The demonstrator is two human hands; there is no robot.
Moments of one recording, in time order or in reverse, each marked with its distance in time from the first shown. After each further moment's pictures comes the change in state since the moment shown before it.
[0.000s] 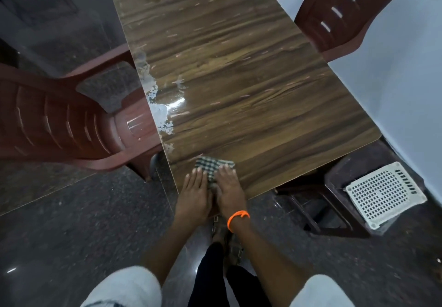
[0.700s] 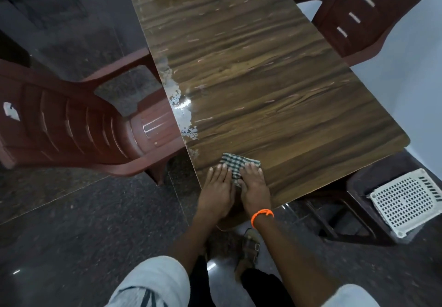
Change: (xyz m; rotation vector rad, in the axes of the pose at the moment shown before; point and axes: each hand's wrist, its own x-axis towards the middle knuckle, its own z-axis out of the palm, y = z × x) left_hand 0.027 -0.031 -0.023 -0.012 -0.083 0.044; right_hand 0.028 -0.006 0.016 -0.082 0.056 0.105
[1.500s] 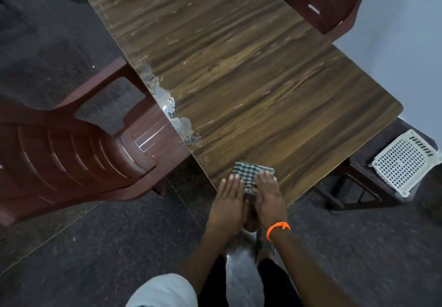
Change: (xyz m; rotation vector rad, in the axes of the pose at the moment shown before) left_hand -0.022 -0.047 0.007 0.026 -0.023 0.293; right_hand -0.037 -0.039 0.018 -0.073 0.107 0.197
